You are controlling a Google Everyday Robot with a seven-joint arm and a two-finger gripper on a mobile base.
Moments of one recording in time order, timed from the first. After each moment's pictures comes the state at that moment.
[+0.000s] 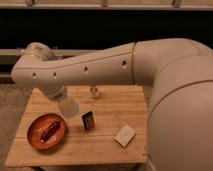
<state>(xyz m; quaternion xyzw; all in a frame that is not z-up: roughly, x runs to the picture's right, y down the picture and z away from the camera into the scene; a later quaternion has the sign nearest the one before) -0.169 0.051 0.624 -0.23 -0.04 -0.27 0.94</state>
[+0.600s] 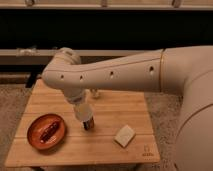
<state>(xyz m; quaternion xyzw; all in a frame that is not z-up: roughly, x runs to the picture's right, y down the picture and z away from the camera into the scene) -0.108 0.072 0.648 -0.25 -0.03 -0.20 0.95</state>
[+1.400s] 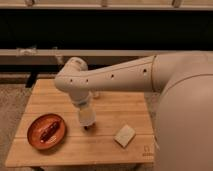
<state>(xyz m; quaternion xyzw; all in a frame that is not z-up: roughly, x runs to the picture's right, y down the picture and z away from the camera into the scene) -0.102 0.104 0.709 -0.29 -0.03 -0.17 0.94</state>
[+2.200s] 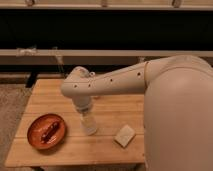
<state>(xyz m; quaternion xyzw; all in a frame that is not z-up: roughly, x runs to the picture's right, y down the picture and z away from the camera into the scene) -0.095 0.141 0.738 -0.33 -0.03 -0.16 0.93</state>
